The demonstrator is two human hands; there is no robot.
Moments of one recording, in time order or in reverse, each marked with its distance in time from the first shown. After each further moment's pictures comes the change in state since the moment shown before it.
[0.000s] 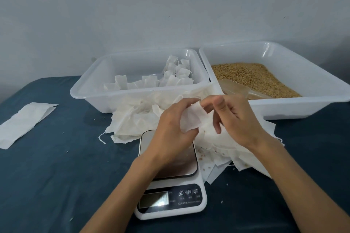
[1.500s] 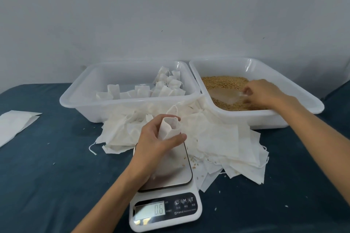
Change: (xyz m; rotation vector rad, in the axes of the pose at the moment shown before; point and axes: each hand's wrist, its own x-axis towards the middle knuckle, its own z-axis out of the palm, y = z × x) left_hand -0.018 -0.014 -0.018 -0.564 0.032 -0.293; right_hand 0.076 0.086 -0.156 -1.180 -0.170 0.535
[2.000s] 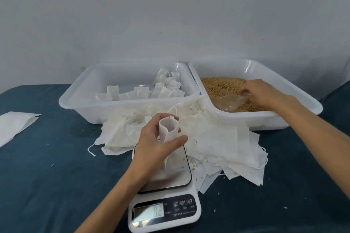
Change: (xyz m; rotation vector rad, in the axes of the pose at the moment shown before) left_hand -0.001 0.002 0.002 0.074 0.038 0.065; right_hand 0.010 0.006 0.003 -0.016 -0.003 -0.129
